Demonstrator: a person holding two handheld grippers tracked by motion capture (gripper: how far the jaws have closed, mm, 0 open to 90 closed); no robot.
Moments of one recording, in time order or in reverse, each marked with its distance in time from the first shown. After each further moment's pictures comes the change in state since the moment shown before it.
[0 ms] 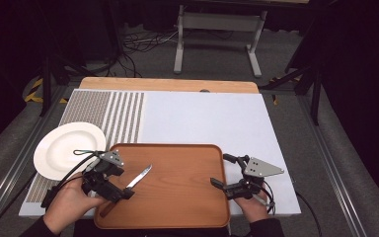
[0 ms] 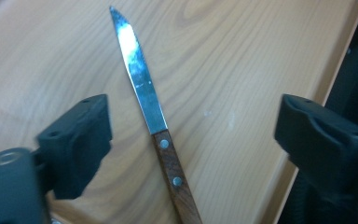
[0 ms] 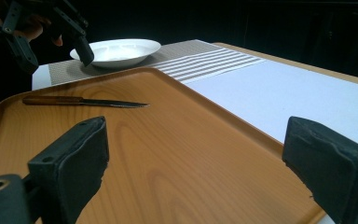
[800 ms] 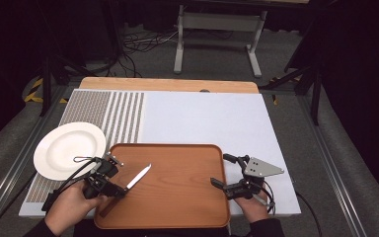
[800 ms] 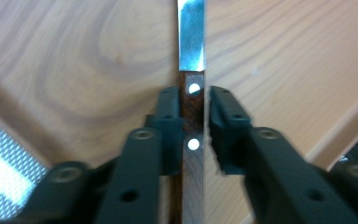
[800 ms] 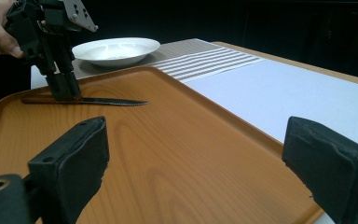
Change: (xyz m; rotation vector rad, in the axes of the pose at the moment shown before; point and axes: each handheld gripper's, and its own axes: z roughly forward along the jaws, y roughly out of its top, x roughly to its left) left arm 0.016 -0.018 0.029 0.199 0.001 -0.410; right arm 0.000 0.000 -0.001 0.006 -0.006 -0.004
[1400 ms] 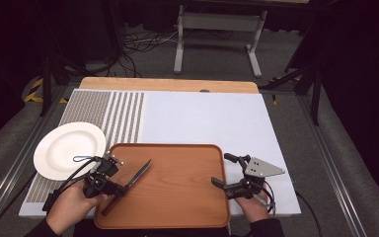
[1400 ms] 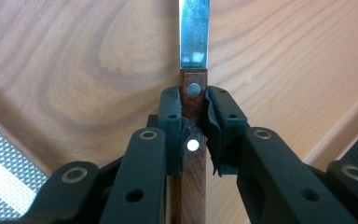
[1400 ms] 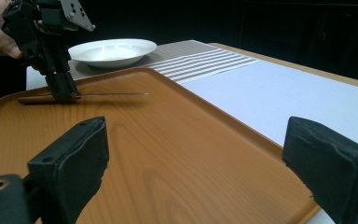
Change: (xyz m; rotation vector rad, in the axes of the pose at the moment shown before) left arm 0.001 0.001 0.000 -0.014 0.010 -0.001; right arm 0.000 0.000 -0.001 -0.006 -0.013 -0.001
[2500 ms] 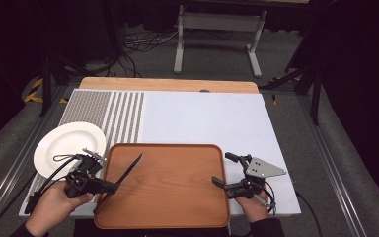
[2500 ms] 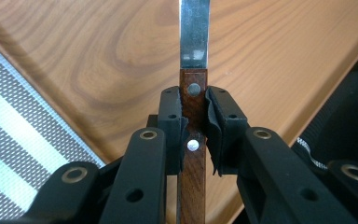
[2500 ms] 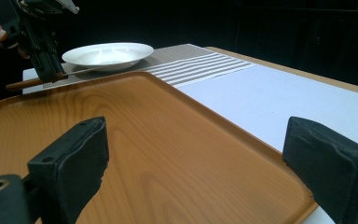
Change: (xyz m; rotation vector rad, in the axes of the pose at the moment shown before) left arm 0.013 -0.020 -0.031 -0.111 -0.087 -0.006; right arm 0.001 0.002 -0.002 -0.014 -0.018 -0.004
